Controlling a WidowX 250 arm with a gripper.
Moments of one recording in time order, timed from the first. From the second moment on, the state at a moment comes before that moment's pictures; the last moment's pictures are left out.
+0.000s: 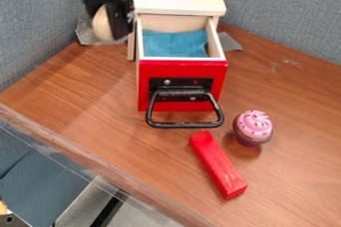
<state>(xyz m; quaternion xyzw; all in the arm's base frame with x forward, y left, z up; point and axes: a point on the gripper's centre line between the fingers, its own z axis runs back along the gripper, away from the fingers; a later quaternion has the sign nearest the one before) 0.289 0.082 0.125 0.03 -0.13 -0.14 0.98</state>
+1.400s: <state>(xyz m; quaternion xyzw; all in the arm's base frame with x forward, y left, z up) 0.285 0.113 0.045 0.06 0.00 -0.07 1.00</state>
